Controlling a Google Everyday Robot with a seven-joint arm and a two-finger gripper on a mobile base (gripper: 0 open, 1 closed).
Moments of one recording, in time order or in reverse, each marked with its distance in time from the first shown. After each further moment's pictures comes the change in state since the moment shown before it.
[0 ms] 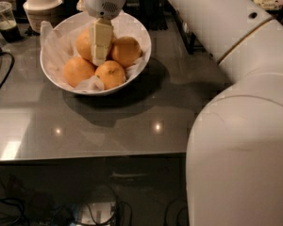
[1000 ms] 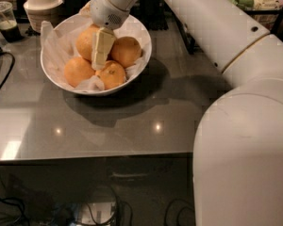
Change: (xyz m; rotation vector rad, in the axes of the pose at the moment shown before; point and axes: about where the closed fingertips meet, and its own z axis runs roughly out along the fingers) arm 0.013 -0.009 0.026 0.029 -0.138 0.032
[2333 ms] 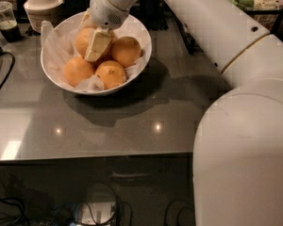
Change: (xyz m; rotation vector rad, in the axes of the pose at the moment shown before) arm 0.000 0.000 0.000 0.000 0.000 0.000
